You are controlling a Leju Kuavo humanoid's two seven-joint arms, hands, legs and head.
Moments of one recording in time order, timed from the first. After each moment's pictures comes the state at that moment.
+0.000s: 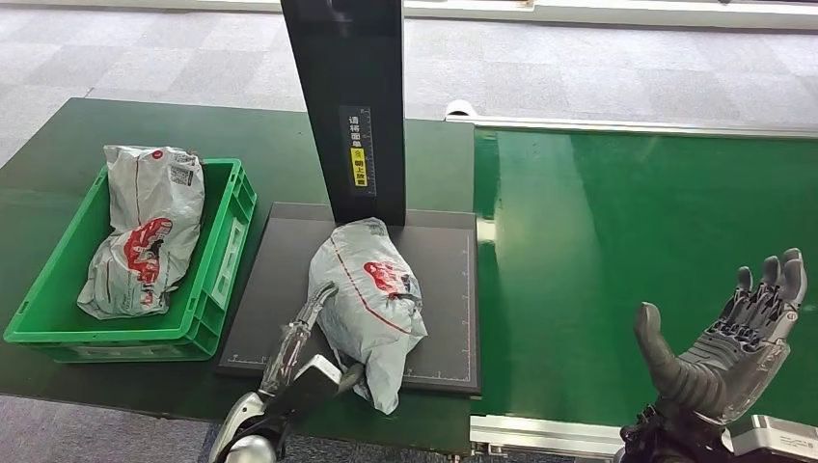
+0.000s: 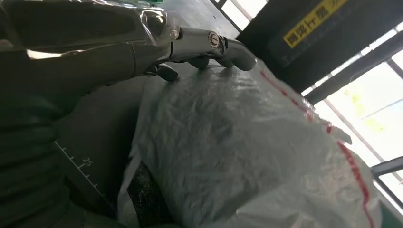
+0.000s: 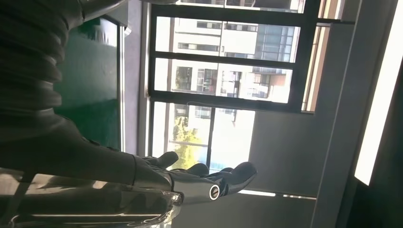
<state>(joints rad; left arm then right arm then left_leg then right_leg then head) -0.03 -0.16 -0.29 -1.37 -0.68 0.17 -0.36 0.09 0.06 0.01 -1.82 0.05 -0.31 -0.57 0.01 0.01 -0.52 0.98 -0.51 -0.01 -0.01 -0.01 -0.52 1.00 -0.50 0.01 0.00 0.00</state>
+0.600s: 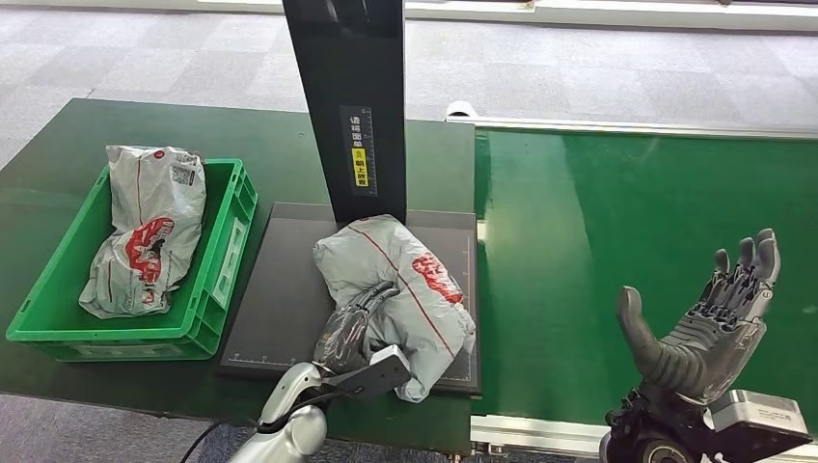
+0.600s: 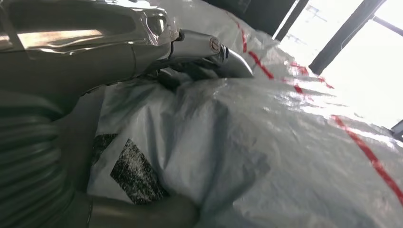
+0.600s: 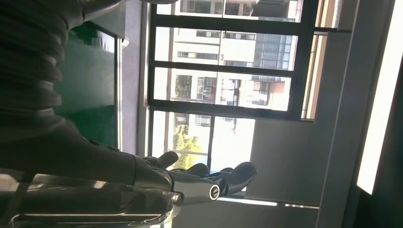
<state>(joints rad) -0.27 -0.21 -0.42 -0.99 -0.85 0.27 -0.31 0.04 0.10 0.02 -1.80 0.09 -0.28 -0.54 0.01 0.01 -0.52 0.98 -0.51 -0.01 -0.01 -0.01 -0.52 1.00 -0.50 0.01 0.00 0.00</state>
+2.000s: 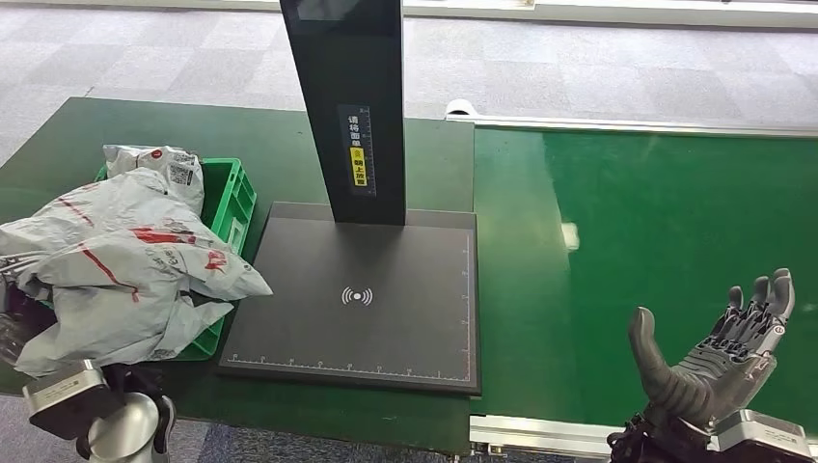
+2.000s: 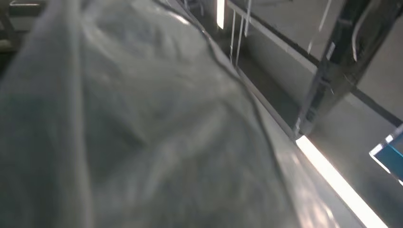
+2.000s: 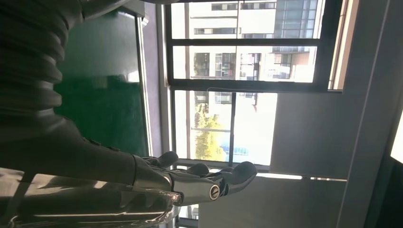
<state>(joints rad) -0.06 -0.18 0.07 -1.90 -0.40 0.69 -0.69 0.13 0.17 -0.03 -1.81 0.08 -0.33 -0.55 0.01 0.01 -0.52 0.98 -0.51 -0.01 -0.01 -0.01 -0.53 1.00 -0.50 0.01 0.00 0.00</state>
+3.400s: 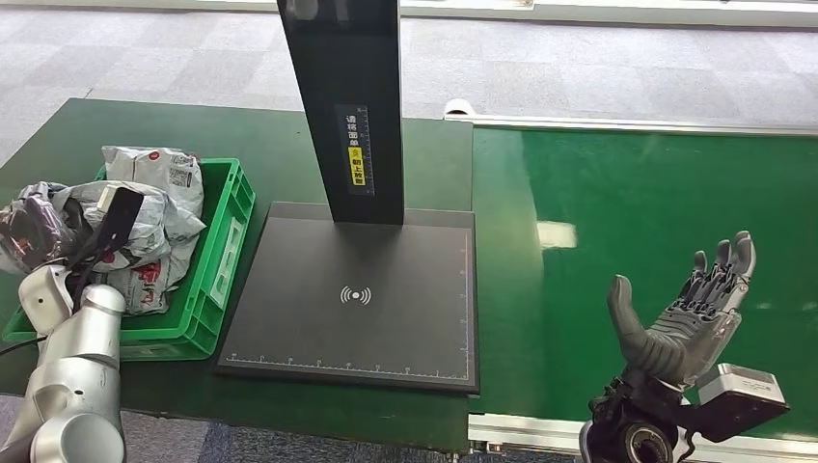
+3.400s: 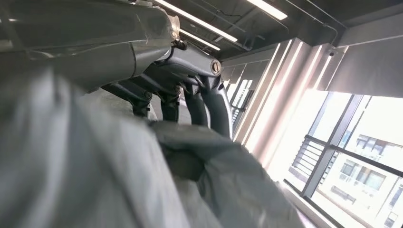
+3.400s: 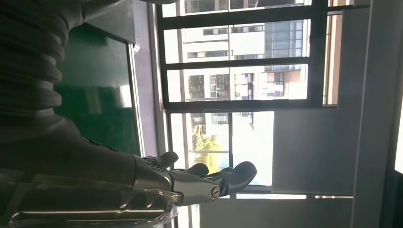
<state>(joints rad) -0.73 0.11 0.59 -0.76 -1.34 0.69 -0.22 -0.01 0.14 0.03 -1.69 0.01 -0.33 -0.54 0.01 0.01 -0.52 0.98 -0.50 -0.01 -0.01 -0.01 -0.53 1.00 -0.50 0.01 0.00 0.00</state>
